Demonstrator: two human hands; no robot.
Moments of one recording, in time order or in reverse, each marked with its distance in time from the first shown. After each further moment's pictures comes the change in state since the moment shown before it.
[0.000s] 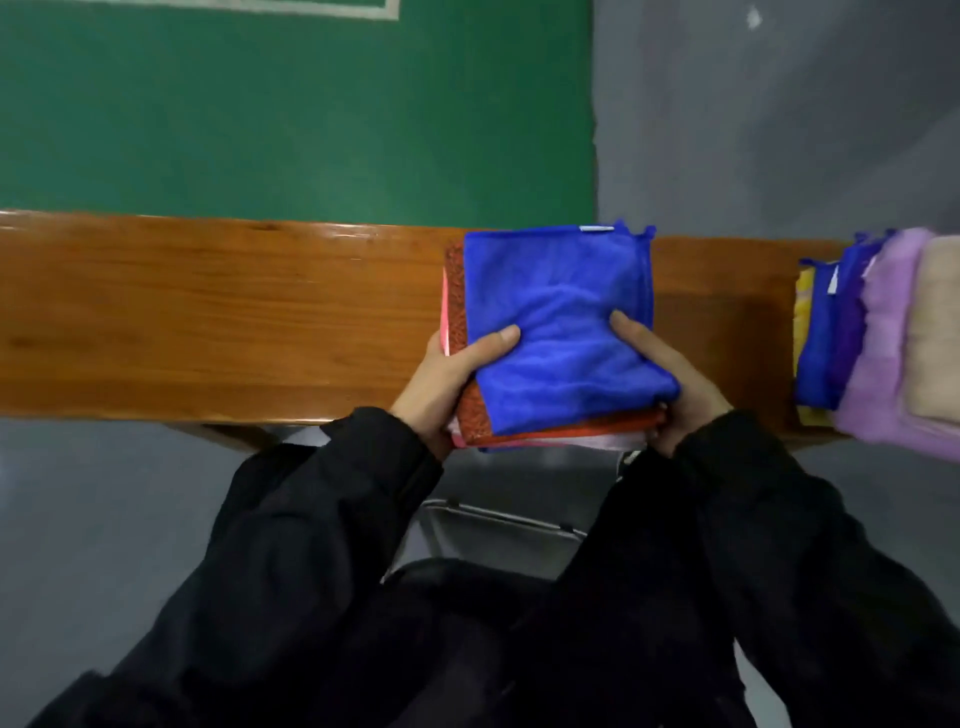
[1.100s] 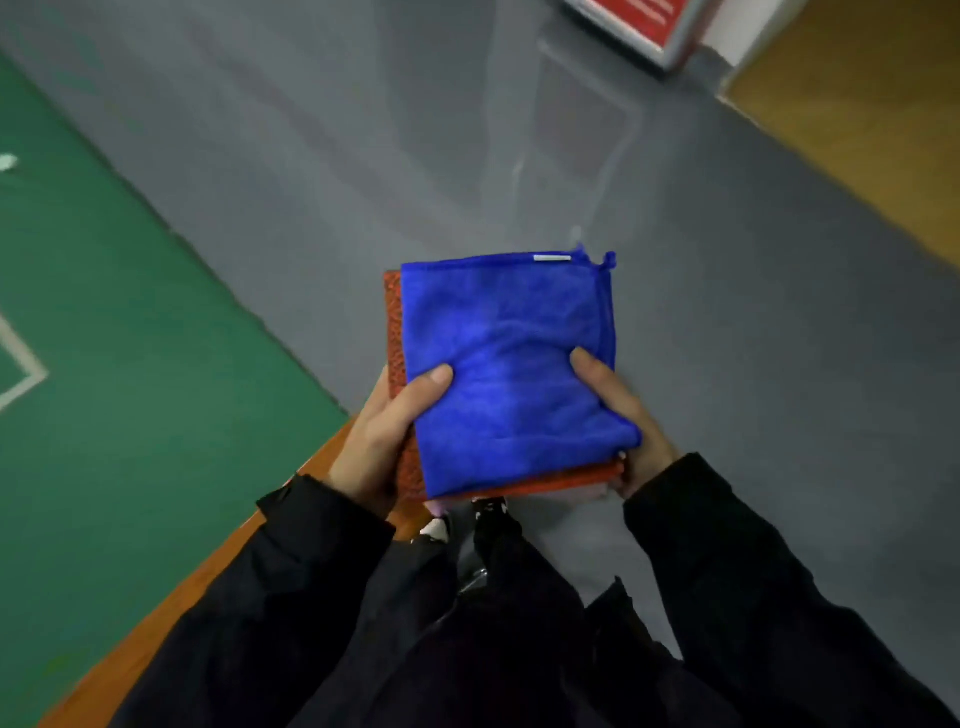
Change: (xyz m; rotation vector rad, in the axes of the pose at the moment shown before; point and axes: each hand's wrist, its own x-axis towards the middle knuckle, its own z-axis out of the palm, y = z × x) left_hand -0.119 0.130 0.517 0.448 -0.550 -0.235; right_hand -0.340 -0.257 -0.241 0.598 0.346 -0.339
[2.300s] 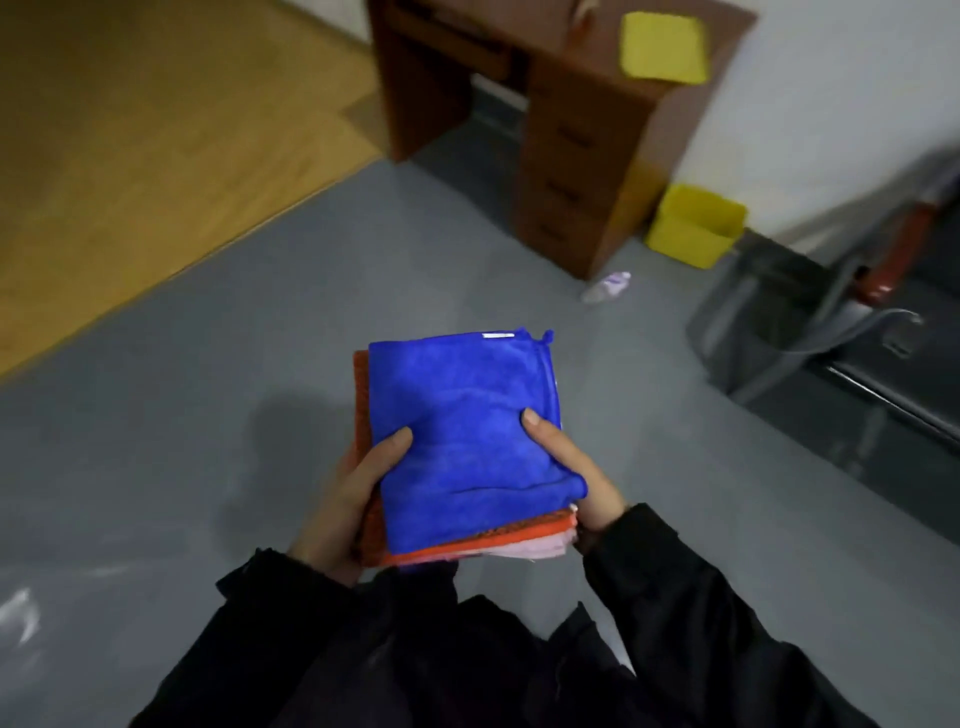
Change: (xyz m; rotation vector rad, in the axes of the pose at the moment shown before) left_hand -0.039 -0.452 0.696 0.897 -1.098 -0.643; right_hand -0.389 0.055 -0.627 1.022 0.829 -0.683
